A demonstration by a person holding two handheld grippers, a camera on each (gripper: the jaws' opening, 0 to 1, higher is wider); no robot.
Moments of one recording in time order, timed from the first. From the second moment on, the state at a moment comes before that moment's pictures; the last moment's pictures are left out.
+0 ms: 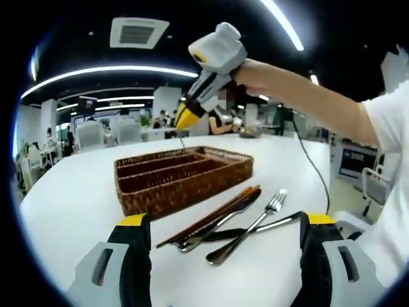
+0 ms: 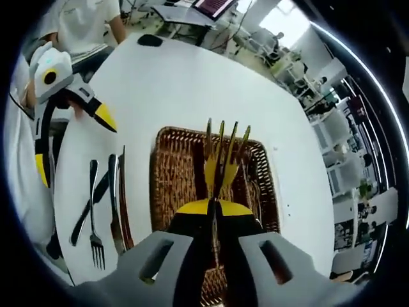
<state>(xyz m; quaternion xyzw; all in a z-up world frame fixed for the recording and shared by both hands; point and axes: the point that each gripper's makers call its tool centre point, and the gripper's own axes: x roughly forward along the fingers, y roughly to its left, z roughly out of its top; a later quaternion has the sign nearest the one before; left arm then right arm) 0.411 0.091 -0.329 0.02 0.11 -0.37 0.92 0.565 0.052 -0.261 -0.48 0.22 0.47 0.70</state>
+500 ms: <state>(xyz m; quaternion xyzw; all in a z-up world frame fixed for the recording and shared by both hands) 0.421 0.092 -0.335 0.01 0.12 -0.37 0.92 0.602 0.077 -0.293 -0.45 0.29 0.50 0.68</state>
